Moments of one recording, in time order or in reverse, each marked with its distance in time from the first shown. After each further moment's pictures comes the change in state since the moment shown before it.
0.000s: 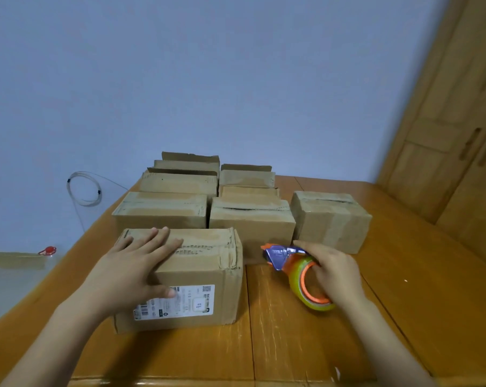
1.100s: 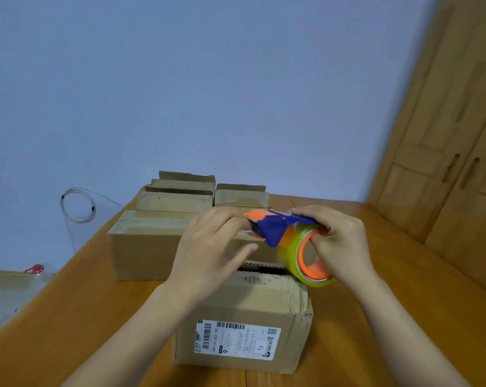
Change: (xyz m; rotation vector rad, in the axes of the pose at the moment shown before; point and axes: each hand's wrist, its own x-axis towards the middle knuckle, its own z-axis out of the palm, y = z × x) left_hand 0.051 0.107 -0.046 -0.354 1.023 0.377; right_hand 0.051 -0.040 -0.080 0.350 0.337 -0.136
